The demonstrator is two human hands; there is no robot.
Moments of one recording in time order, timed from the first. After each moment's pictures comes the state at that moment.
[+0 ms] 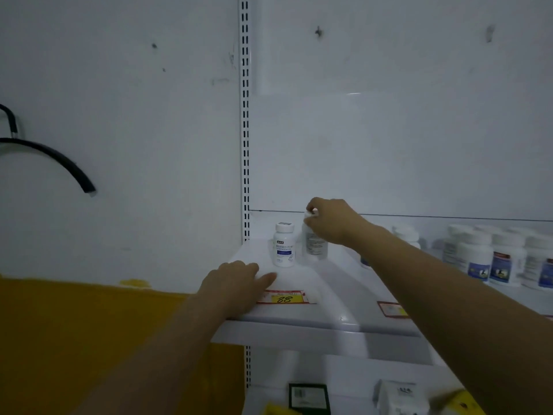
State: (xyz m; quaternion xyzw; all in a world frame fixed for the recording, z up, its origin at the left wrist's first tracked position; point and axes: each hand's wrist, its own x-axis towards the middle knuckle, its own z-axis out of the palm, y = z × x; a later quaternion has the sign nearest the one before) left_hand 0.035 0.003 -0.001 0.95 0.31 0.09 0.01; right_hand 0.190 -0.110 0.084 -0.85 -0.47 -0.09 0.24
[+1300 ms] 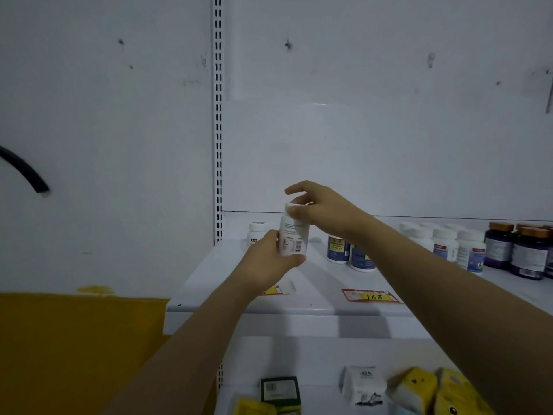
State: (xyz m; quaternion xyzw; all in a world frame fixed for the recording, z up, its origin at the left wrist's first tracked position) left_hand 0.056 -0.077 0.032 0.86 0.15 0.27 0.41; right_hand 0.160 -0.171 0.101 -0.75 -0.51 0.00 0.42
